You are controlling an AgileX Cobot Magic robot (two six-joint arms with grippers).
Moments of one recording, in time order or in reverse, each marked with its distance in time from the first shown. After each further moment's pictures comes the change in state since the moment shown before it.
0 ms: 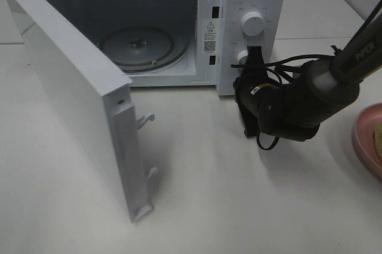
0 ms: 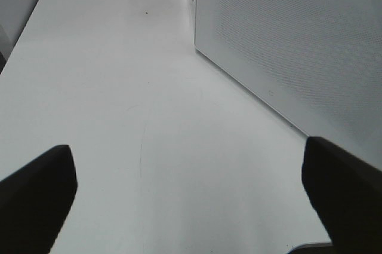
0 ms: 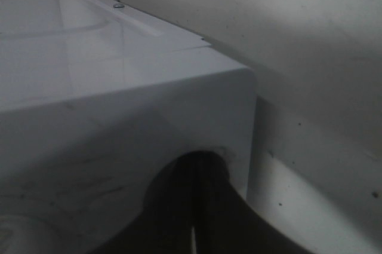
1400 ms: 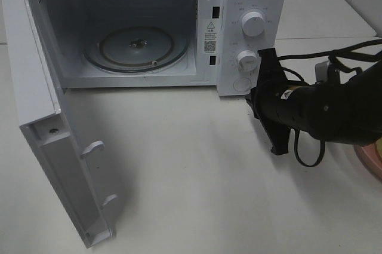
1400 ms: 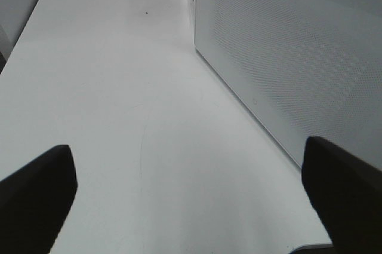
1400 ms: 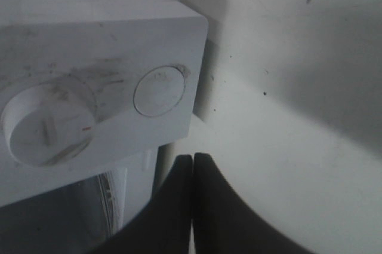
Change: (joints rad) left arm 0.000 0.000 0.000 0.000 0.000 0.000; right arm 0.017 -0.330 0.273 -0.094 0.235 -0.082
